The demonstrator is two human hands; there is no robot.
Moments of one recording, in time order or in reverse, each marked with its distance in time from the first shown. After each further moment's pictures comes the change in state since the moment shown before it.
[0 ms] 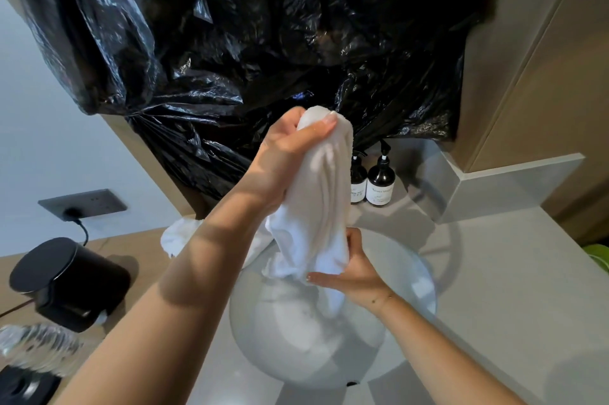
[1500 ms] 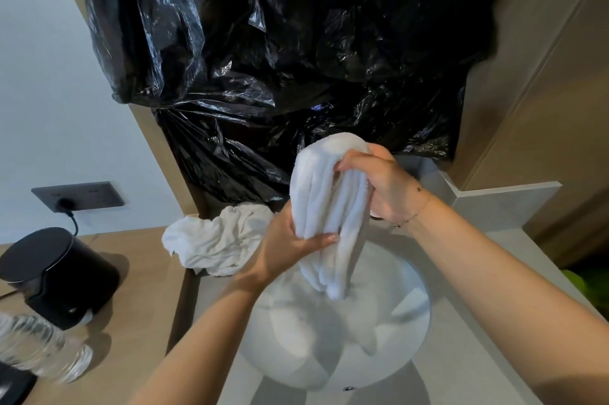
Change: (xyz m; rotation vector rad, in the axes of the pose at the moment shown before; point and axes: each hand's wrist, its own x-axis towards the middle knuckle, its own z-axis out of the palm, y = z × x) left_hand -0.059 -0.116 -0.044 0.235 -0.075 0.047; right_hand 0.000 -0.191 -0.022 0.372 -0.085 -0.182
